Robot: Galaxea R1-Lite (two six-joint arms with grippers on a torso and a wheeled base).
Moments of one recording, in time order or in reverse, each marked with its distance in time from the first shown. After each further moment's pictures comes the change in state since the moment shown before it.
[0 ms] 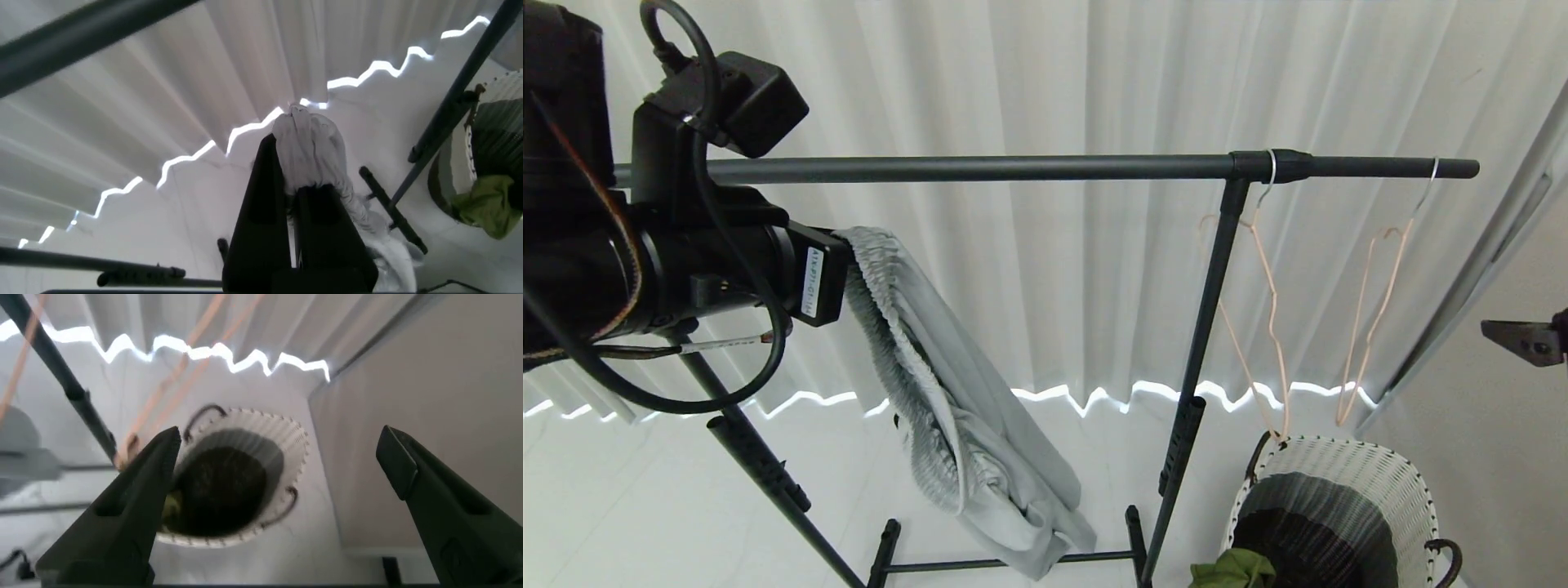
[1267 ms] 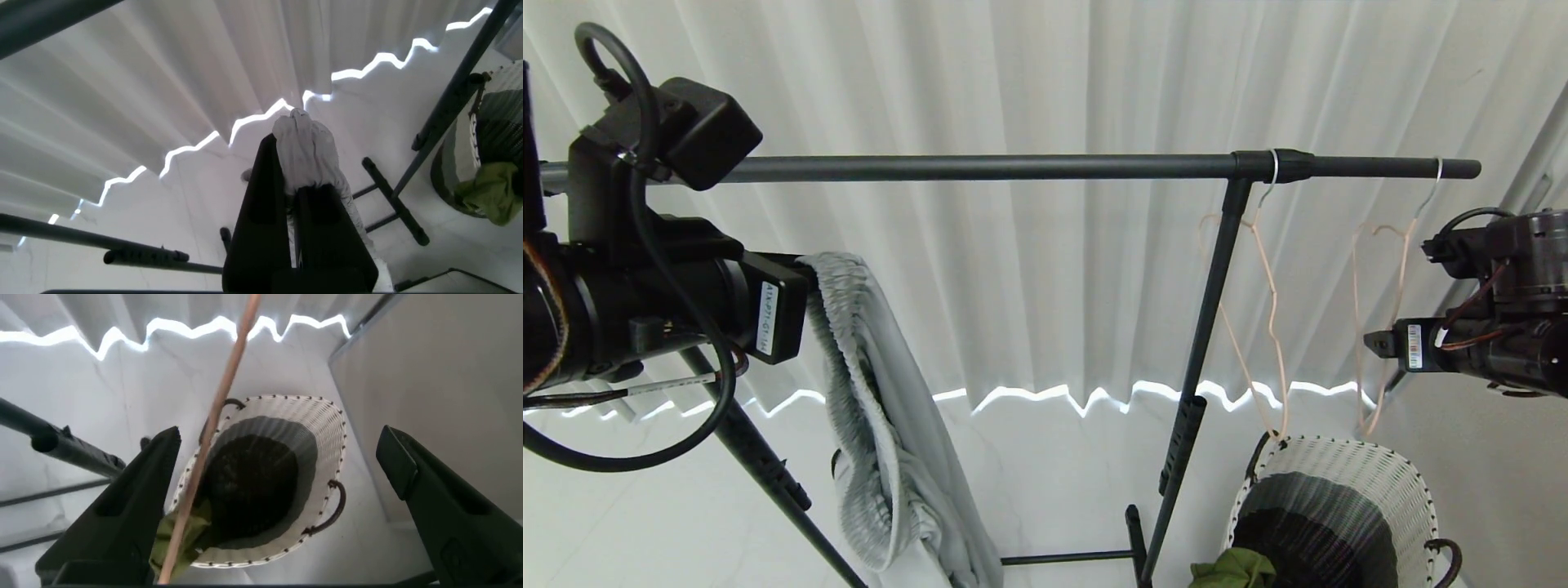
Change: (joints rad) left arm 0.006 -0.084 0.093 0.001 0.002 0.001; right arm -0.076 0.406 0.040 -0.321 -0.002 0.178
